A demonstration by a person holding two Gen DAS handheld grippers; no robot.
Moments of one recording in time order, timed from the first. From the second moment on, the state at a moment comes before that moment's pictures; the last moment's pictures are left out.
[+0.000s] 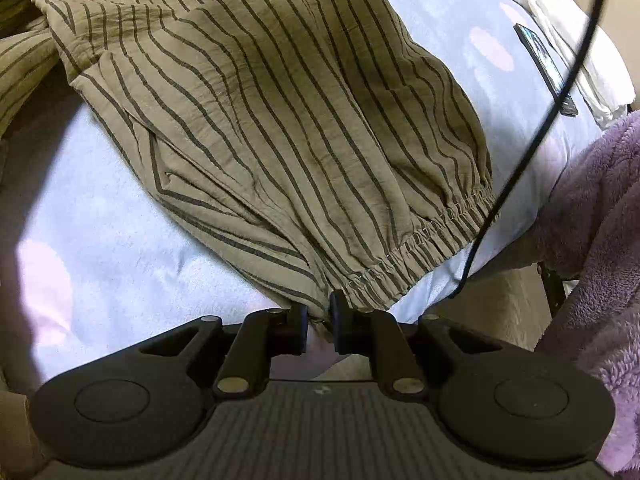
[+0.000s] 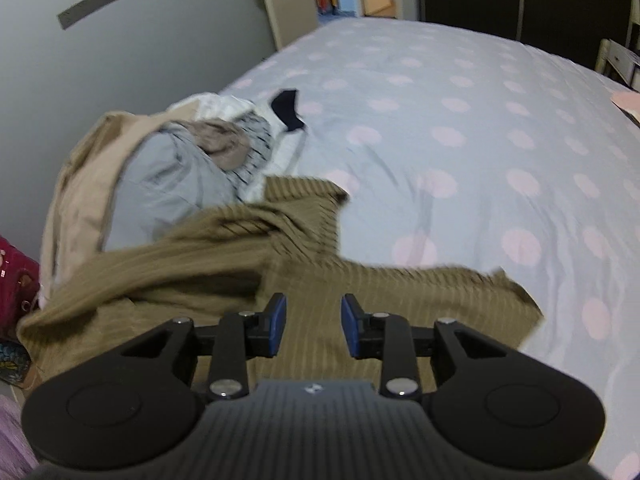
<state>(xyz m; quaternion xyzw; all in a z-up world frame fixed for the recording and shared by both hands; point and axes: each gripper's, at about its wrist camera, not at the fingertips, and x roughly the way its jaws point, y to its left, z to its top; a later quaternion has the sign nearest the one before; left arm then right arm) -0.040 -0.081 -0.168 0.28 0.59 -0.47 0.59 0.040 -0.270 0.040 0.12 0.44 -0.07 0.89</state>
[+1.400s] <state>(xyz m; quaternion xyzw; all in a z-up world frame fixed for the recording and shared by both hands) -0.014 -0.055 -0.181 0.14 0.66 -0.44 0.60 -0.164 -0.259 -0.156 0.34 0.55 -0.05 0.76</state>
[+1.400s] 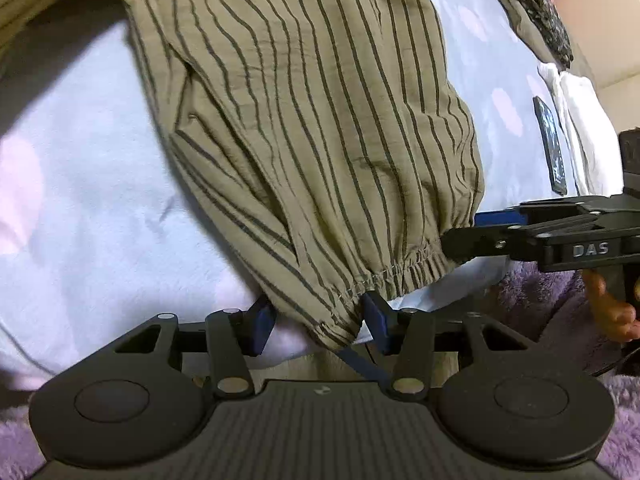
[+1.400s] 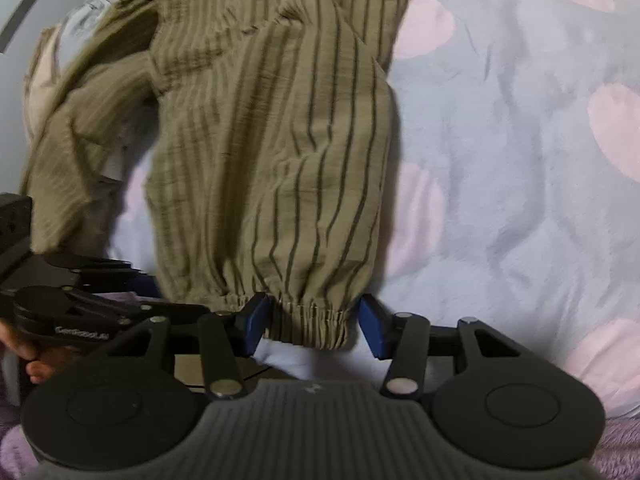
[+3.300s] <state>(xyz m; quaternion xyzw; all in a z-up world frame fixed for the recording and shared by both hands) 0.057 -0.071 -0.048 0.02 0.59 -0.49 0.64 -0.142 -0.328 -0.042 0.47 0.41 0.01 0.78</state>
